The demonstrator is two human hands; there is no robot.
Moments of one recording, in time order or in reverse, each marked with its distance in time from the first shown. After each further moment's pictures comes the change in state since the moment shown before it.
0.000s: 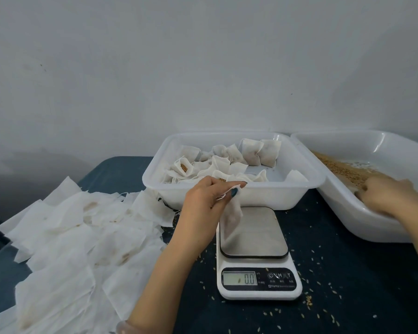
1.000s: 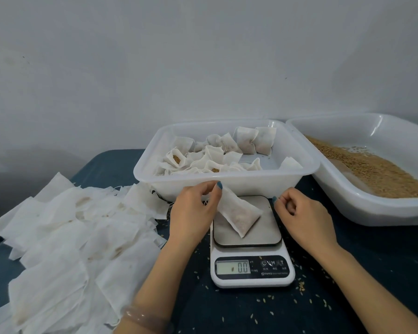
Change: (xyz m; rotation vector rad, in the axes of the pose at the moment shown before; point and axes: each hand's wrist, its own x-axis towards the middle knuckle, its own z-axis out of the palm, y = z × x) left_hand -0.006 -0.030 0.019 0.213 0.043 -0.259; right_hand -0.095 -0.095 0.072 0.817 0.283 -0.361
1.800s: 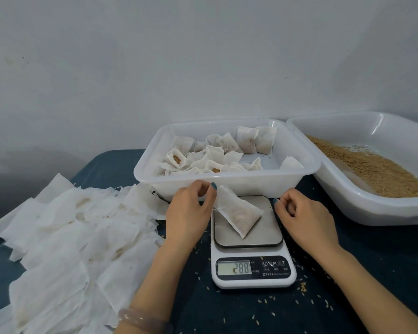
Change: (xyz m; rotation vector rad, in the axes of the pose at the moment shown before) left_hand 0.002 -0.002 -0.006 0.090 0.008 -0.021; right_hand -0.002 0.000 0.000 -0.055 -0.005 -0.023
